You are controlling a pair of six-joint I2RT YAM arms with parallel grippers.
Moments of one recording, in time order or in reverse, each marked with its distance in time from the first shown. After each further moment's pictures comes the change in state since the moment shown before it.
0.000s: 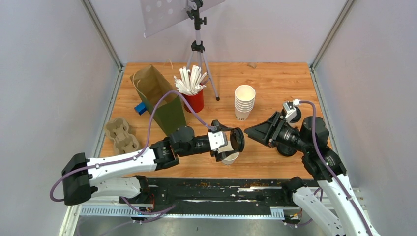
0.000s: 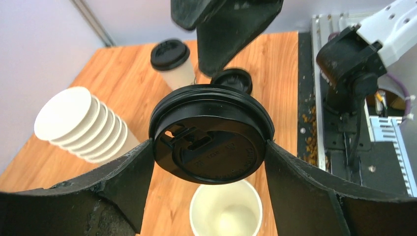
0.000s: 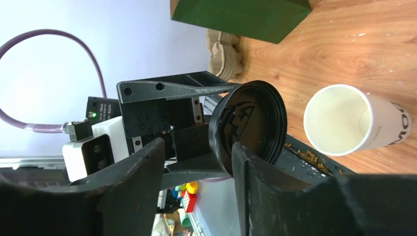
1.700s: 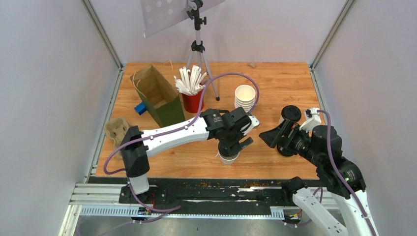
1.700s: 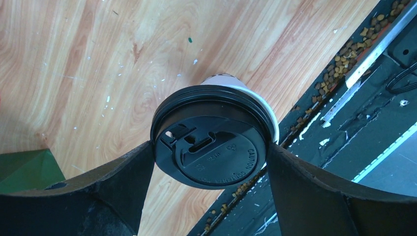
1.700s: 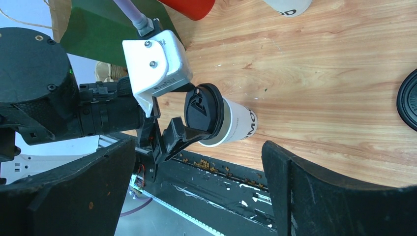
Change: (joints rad) left arm -0.002 0.654 0.909 -1.313 -0.276 -0.367; right arm 0.000 -0.071 0.190 -0.490 0.434 -0.382
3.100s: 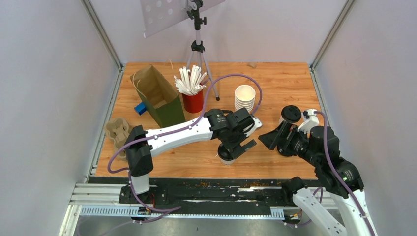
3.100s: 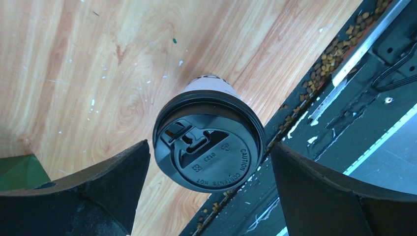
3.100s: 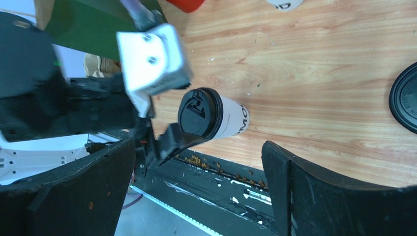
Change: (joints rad) left arm -0.012 0.057 0.049 -0.042 0.041 -0.014; right arm 0.000 -0.008 -0.016 -0.013 0.006 -0.037
